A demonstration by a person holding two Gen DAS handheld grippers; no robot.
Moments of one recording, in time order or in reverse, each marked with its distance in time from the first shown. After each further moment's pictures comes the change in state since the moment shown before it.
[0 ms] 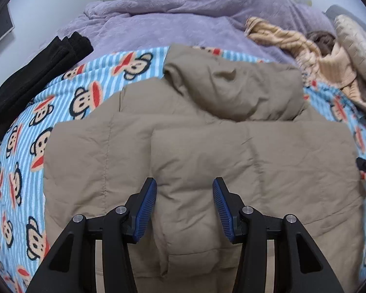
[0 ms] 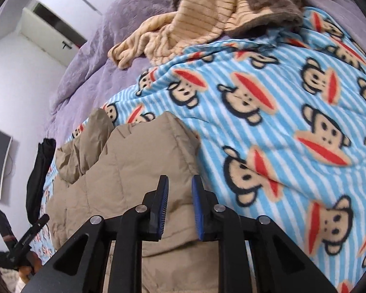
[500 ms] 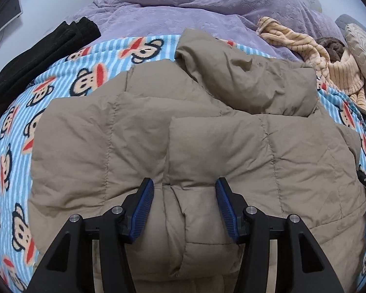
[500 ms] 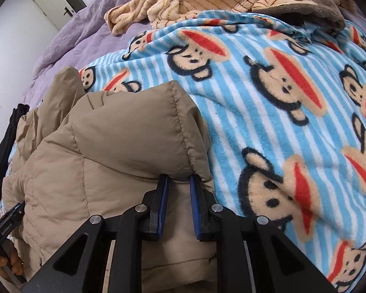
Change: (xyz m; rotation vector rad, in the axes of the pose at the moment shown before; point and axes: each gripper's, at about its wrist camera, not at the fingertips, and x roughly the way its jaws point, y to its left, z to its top) left arm 0.005 0.013 -0.012 -0.071 -0.019 -0.026; right arm 0.061 -0.005 -0.008 -0.100 0.037 -0.142
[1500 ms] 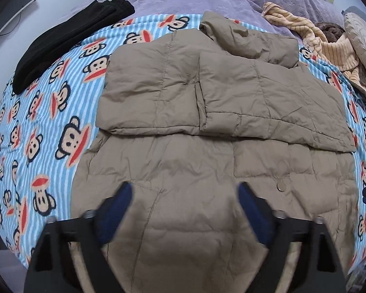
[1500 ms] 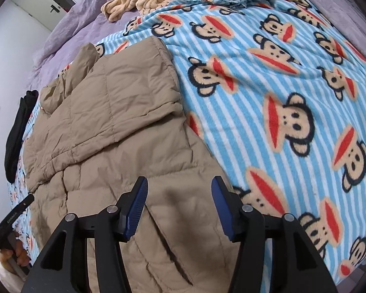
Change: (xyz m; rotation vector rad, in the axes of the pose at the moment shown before) left arm -0.113 0.014 -0.091 -0.042 0.144 0.088; right arm -0.123 -0.023 -0.112 0.135 0.163 0.014
